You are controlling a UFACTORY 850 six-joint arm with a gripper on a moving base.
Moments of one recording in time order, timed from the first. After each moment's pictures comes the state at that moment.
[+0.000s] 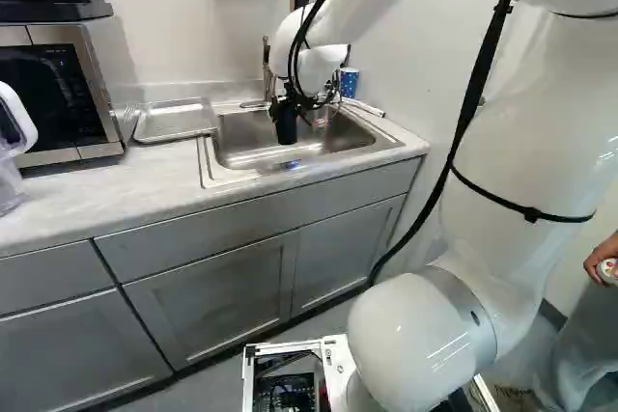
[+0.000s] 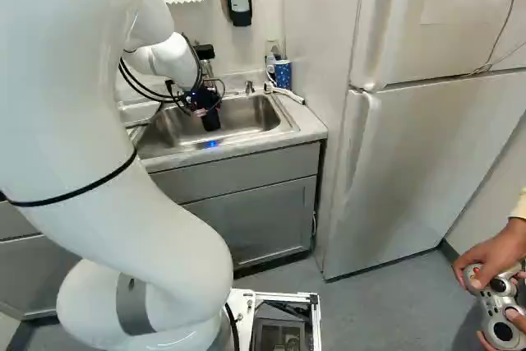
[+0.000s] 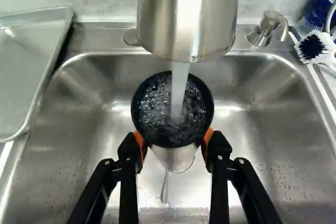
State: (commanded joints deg) arm 14.0 -3.4 -53.2 10.1 -4.7 -13.4
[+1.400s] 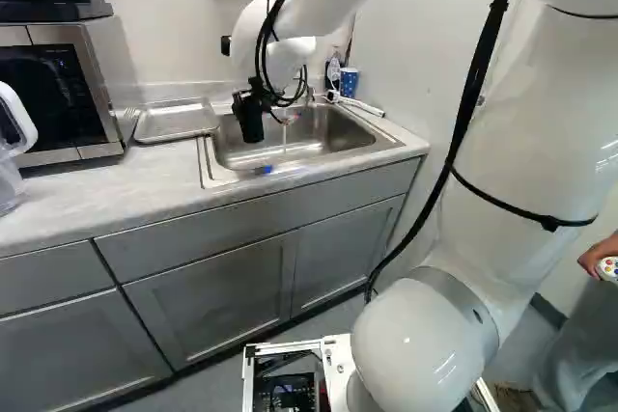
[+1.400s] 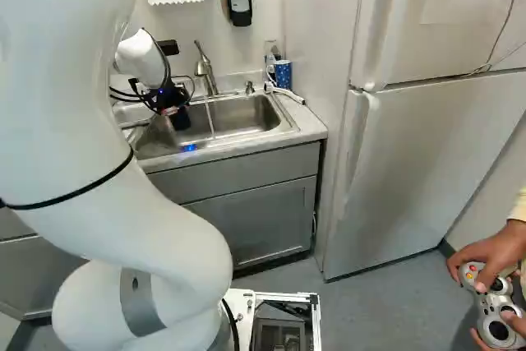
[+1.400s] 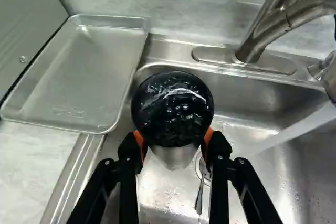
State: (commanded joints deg) arm 25.3 -2.7 -55.3 10.1 -4.7 -13.4
